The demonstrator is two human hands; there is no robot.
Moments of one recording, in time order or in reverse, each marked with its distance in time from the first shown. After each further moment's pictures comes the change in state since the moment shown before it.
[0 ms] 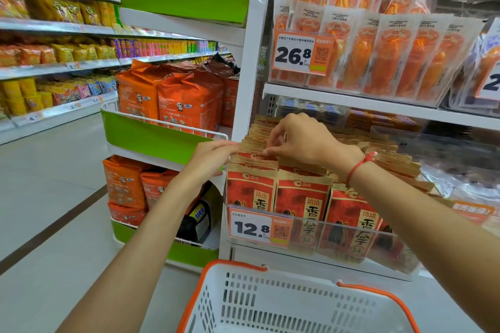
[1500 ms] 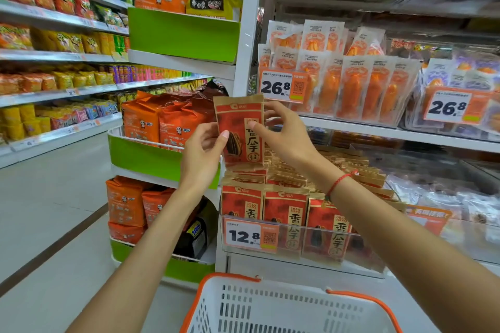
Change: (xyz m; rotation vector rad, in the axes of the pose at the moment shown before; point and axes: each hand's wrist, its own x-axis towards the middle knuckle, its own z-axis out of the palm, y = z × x) left_hand -0.023 0.024 -0.005 -0.106 0.251 0.528; right_hand -0.025 -0.037 -0.030 0.643 0.418 0.019
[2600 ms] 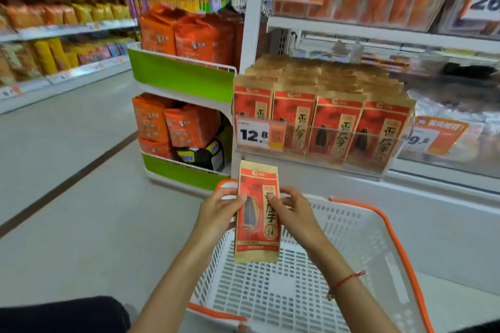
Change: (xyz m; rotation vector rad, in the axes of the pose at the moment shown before) left_hand -0.246 -0.033 -0.019 -0.170 -0.135 -0.747; right_hand -0.267 0.083 0.057 0.341 -0.233 0.714
